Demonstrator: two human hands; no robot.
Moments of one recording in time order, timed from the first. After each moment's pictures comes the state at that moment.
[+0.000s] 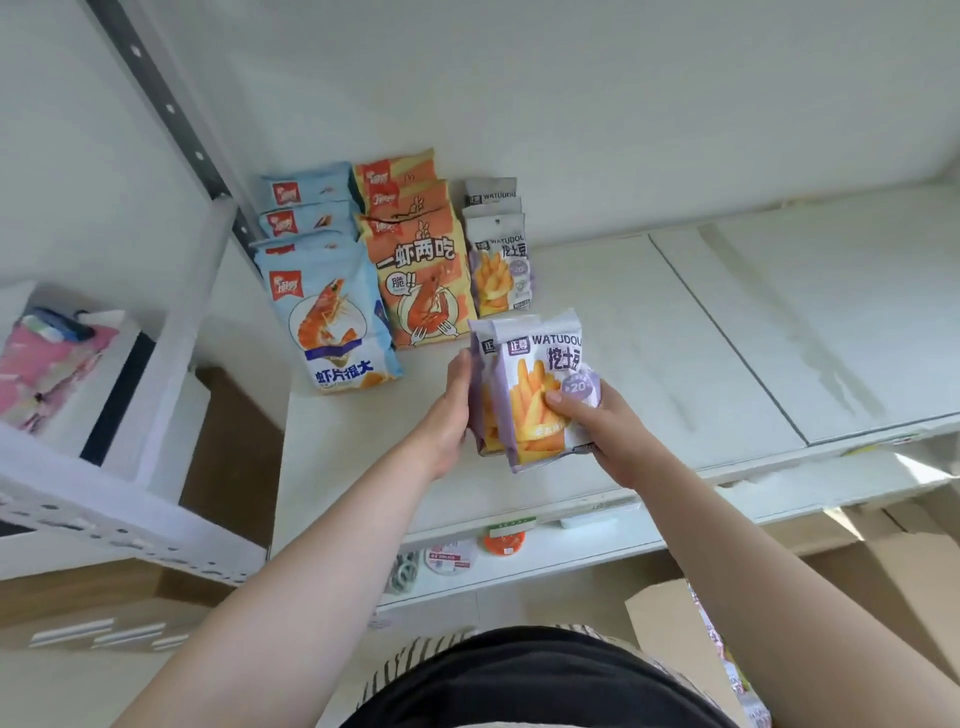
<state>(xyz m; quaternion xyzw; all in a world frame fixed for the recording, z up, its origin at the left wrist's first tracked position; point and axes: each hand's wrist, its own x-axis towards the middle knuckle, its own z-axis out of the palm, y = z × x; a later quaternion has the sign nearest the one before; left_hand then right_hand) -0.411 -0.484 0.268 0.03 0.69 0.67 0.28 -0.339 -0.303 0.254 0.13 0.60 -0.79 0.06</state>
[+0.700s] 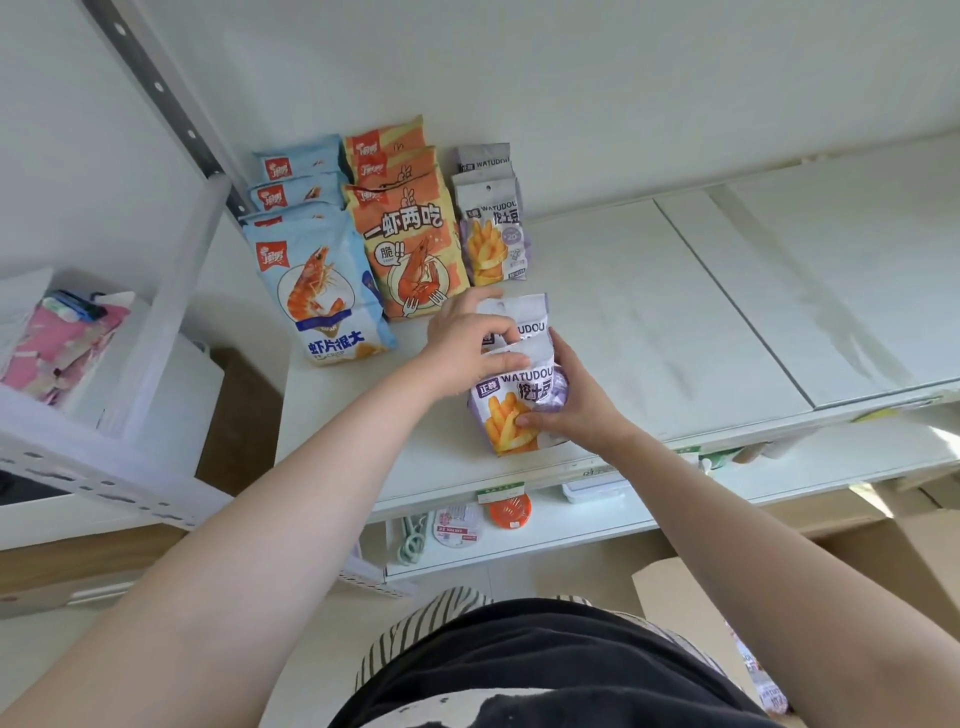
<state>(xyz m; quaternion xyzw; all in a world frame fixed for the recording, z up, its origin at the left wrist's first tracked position) -0.420 -0.460 0.298 0.30 0.92 0.26 0.08 -0.336 -0.296 0.207 0.01 0.74 -0.67 0.04</state>
